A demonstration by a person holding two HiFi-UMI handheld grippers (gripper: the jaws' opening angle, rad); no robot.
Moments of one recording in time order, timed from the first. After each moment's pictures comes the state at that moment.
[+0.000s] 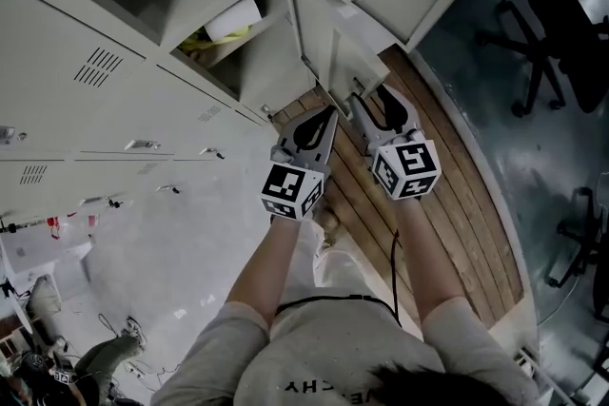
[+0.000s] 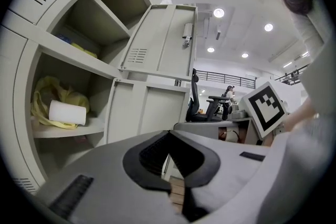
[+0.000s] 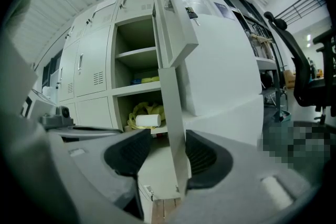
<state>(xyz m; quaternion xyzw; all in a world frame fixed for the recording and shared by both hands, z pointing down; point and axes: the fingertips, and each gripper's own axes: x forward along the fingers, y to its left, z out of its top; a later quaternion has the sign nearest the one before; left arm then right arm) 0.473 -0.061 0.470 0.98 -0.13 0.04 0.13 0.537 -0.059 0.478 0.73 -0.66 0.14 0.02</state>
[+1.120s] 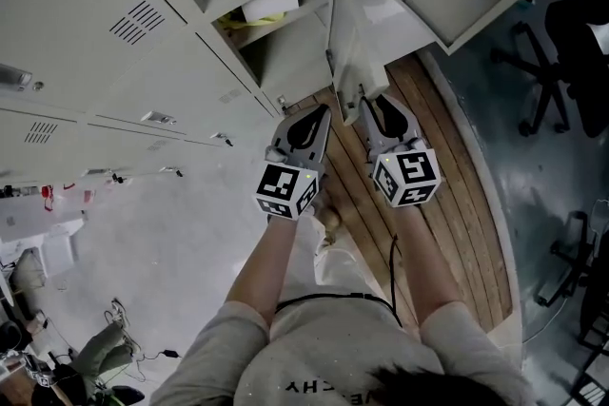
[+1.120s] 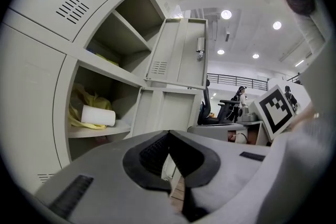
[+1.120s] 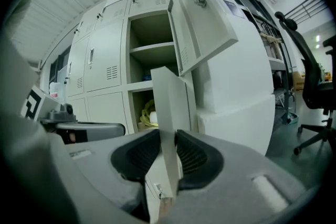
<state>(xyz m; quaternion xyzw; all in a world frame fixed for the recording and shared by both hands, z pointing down) 0.398 -0.089 0.470 0.97 -0.20 0.03 0.14 0.472 -0.071 0.479 0.71 -0.69 0.13 0.04</state>
